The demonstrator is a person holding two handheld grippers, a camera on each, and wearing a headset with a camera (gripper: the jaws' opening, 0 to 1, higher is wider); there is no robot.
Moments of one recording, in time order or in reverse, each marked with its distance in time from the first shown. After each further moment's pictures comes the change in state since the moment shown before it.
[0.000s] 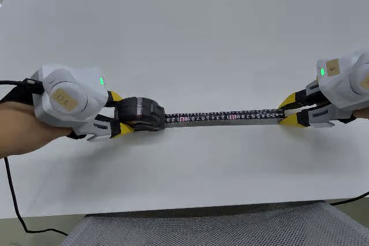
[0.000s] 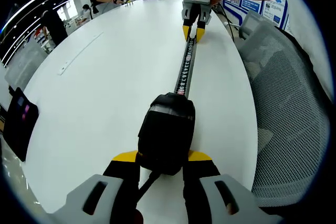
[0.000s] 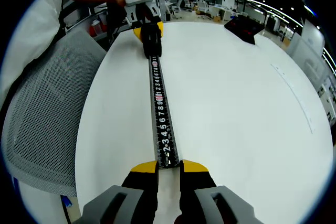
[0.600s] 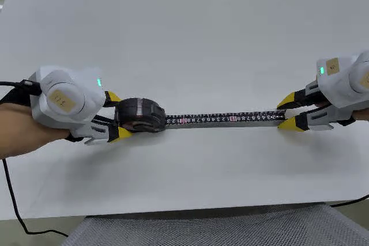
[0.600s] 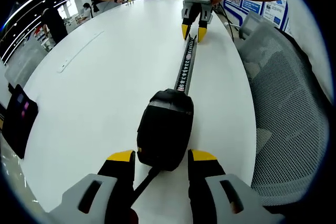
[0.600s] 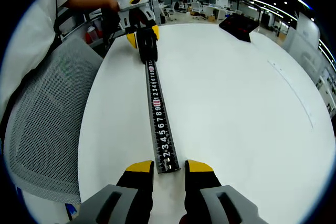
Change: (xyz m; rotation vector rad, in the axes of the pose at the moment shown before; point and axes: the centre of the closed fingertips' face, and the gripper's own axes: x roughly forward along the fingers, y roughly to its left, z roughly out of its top) left arm -0.002 -0.001 -0.004 -0.020 0.002 -0.011; right arm 0.001 0.001 0.006 0.057 -0.026 -0.005
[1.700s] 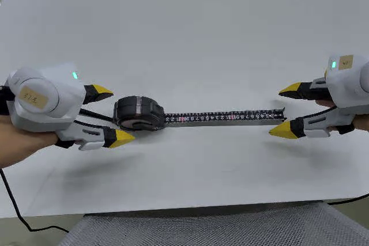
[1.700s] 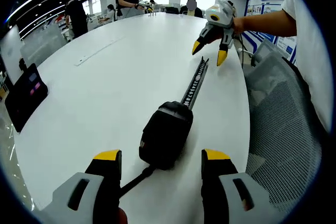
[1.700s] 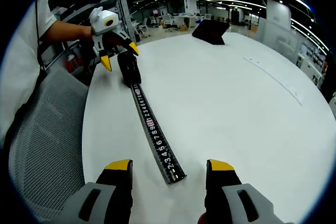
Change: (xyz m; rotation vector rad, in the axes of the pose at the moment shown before) left arm -0.019 -0.002 0.009 -0.197 -0.134 0.050; right arm -0.010 0.003 0.019 0.202 -0.143 -0.107
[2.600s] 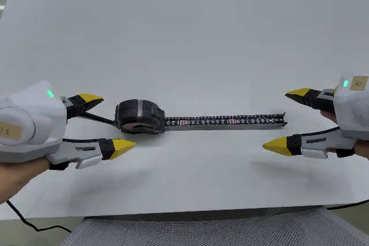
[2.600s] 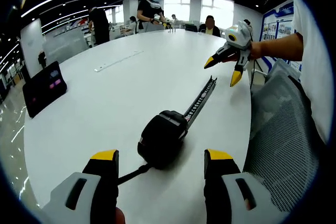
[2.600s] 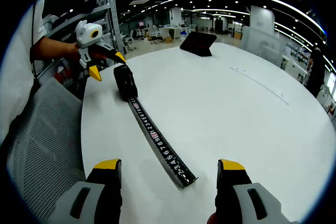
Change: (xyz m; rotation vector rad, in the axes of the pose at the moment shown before) left arm -0.026 -0.008 0.004 -0.109 -0.150 0.145; right arm -0.007 0.014 0.014 0.056 -0.111 -0.126
